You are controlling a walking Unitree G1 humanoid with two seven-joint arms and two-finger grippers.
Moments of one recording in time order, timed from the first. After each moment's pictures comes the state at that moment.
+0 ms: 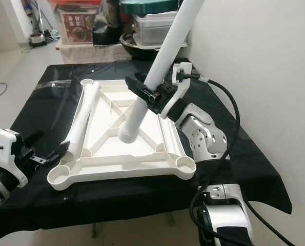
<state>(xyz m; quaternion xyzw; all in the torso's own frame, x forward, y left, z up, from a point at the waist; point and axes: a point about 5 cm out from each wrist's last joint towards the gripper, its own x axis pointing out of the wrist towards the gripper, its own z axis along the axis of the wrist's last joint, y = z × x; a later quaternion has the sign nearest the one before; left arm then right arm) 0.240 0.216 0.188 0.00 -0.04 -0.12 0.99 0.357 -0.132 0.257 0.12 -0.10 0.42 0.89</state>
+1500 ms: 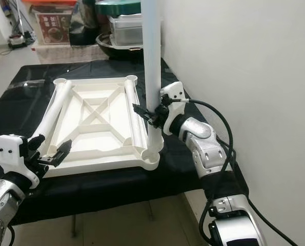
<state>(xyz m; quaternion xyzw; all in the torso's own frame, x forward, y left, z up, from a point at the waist) 0.244 0.205 0.166 -0.04 -0.04 -0.09 0.99 0.346 -0.144 0.223 -0.10 -0.06 0.39 0.91</state>
